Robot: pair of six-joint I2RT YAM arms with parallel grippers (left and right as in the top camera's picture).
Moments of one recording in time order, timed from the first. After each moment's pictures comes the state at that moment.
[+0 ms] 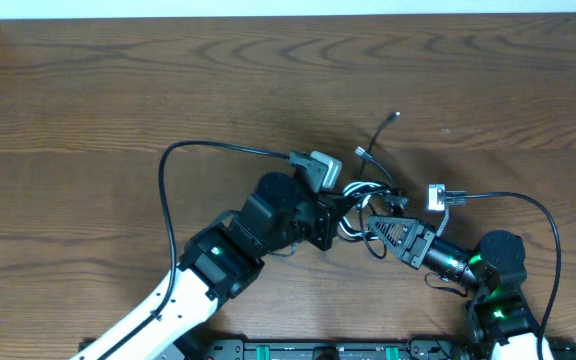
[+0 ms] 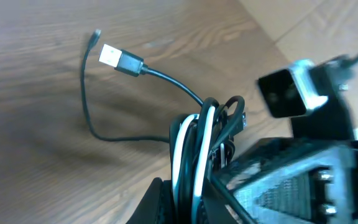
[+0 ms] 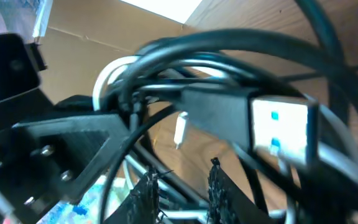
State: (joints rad) left arm -0.77 1.12 0.77 -0.16 0.26 -0.46; right arm 0.23 0.69 0.14 0.37 -0.81 1.09
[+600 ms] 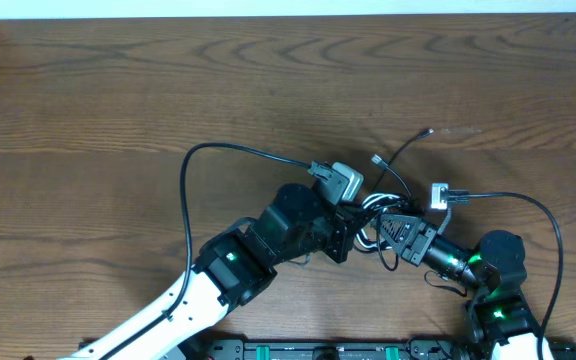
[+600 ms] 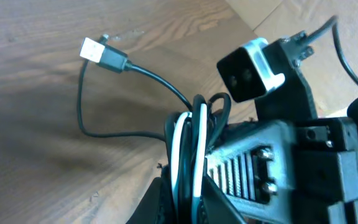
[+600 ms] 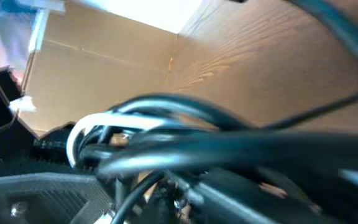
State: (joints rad) left arm -0.86 1.16 0.77 -0.11 0.26 -0.47; right arm 0.23 0.69 0.14 0.35 -0.75 1.11
